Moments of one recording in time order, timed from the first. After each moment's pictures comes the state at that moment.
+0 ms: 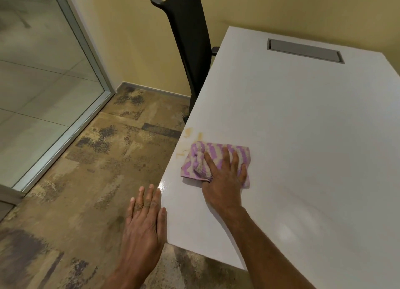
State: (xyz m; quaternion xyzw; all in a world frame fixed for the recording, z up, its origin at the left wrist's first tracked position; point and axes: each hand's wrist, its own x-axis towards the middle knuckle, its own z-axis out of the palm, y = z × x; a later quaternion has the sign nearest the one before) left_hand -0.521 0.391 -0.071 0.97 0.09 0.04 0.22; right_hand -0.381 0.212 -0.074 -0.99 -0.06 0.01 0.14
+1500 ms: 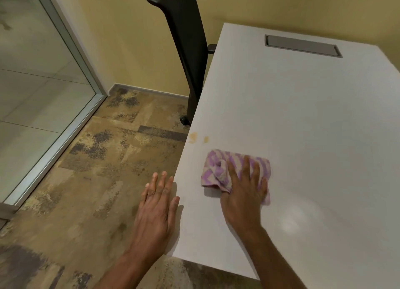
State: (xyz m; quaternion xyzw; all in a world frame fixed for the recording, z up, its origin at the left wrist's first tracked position) left_hand -0.466 0.420 -0.059 0.96 0.00 0.04 0.27; right_hand -0.400 0.213 -0.062 -0.99 0.03 -0.03 0.15
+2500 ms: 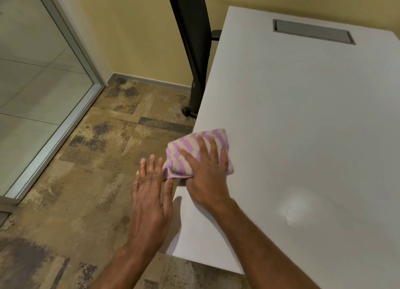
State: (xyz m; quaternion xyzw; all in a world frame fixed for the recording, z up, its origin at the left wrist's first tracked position) left_hand -0.447 0.431 -0.045 0.93 0.08 0.08 0.35; right_hand -0.356 0.297 -0.075 -0.97 -0.15 0.02 0.19
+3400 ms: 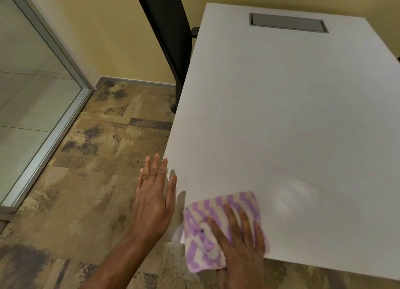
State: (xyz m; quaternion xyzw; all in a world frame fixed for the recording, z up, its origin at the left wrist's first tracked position) left_hand -0.457 0.390 -0.035 0.95 0.03 0.03 0.30; right_hand -0.553 0.189 -0.049 -0.99 -0.08 0.01 0.14
